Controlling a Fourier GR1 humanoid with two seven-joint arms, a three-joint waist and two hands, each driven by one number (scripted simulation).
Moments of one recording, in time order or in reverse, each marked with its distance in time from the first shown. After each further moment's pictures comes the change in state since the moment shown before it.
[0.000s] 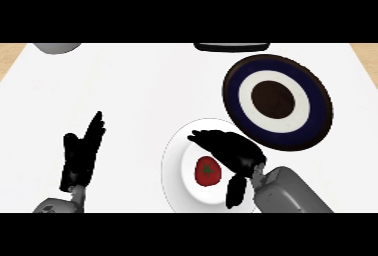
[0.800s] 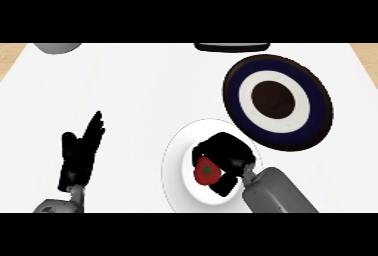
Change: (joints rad) left arm 0.012 -0.056 0.073 -0.024 -0.070 -0.070 0.035; right arm 0.018 0.091 -0.037 0.119 0.226 -0.053 -0.185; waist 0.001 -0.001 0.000
